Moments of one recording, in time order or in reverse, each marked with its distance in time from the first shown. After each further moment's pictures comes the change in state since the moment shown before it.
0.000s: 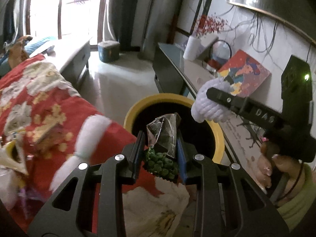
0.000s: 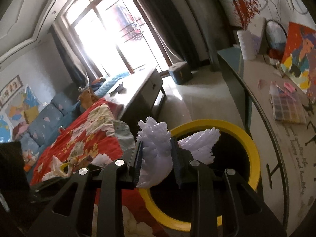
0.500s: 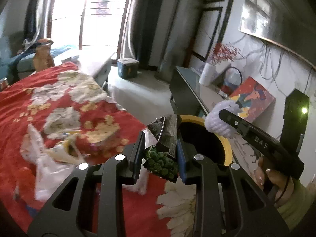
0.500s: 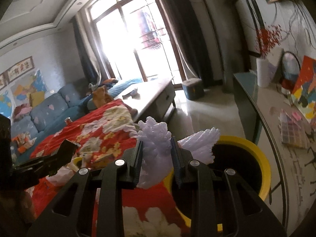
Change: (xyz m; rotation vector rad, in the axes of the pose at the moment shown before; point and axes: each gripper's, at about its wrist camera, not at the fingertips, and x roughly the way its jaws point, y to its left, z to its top) left arm -0.095 0.057 -0.007 -0.081 -0.161 0.070; right arm -0.014 0.077 -0.016 -0.189 -0.100 0.002
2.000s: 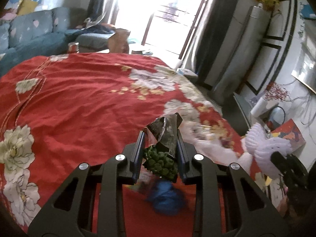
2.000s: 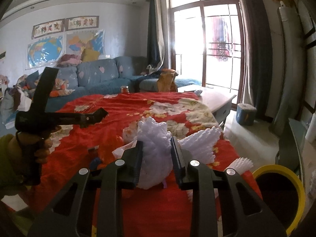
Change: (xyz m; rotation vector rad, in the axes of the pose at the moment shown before) left arm -0.112 0.199 -0.049 -0.312 -0.092 0.275; right arm 0.009 0.200 -0.057 -0.462 -0.017 0.302
